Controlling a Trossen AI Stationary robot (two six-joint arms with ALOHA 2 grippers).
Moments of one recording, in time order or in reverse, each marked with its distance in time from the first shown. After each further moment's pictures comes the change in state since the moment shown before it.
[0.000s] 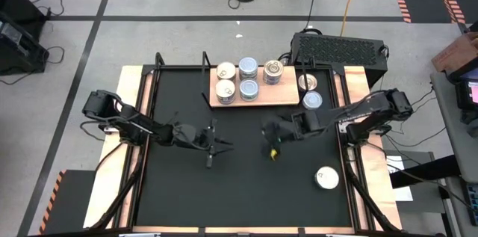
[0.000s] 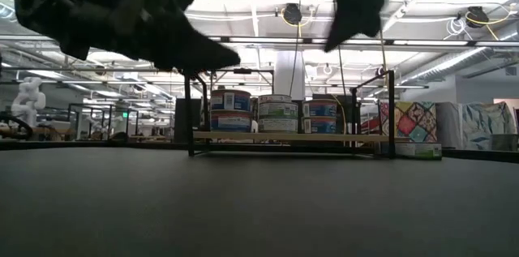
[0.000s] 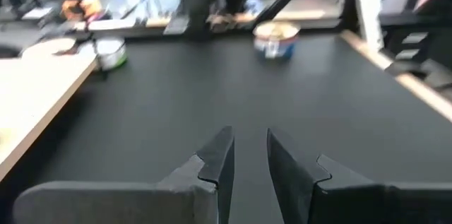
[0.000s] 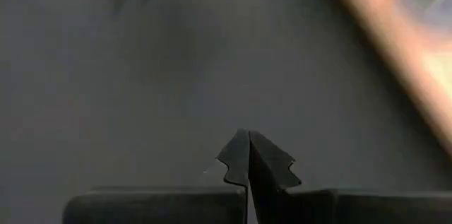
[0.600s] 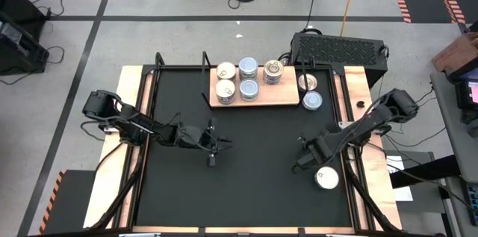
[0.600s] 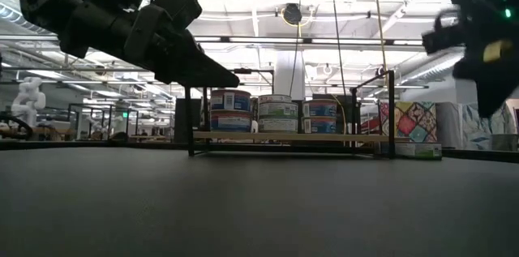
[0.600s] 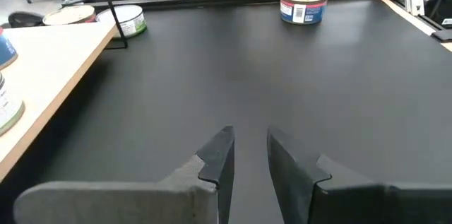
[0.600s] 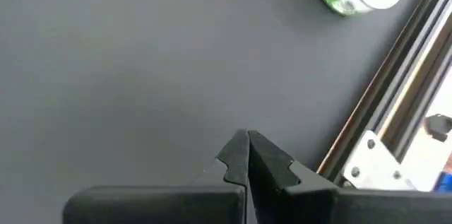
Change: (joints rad) left arm 0.000 0.000 0.033 -0.152 -0.084 -0.006; right arm 0.276 -0.055 -0.352 -0.567 0.105 0.801
